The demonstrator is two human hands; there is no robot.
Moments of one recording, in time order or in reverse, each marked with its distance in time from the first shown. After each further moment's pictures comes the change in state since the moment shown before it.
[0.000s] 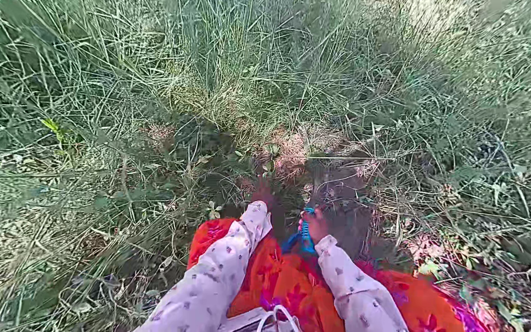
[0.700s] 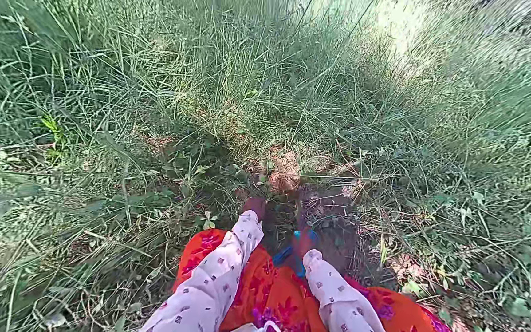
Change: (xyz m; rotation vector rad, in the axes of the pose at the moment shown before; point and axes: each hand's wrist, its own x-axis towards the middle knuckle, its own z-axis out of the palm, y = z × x) left_hand 0.013 -0.022 -0.004 -0.032 -0.017 0.157; right_hand 0.009 0.005 -0.001 -1.068 -0.082 0.079
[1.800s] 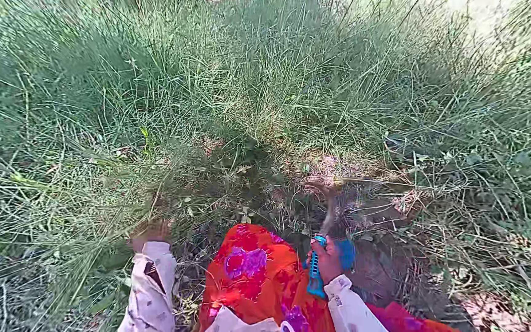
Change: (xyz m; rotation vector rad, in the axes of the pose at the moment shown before) left_hand -0.238 -0.246 -0.081 -1.649 1.533 -0.420; right_hand -0.067 -0.018 0.030 1.088 -0.008 -0.286
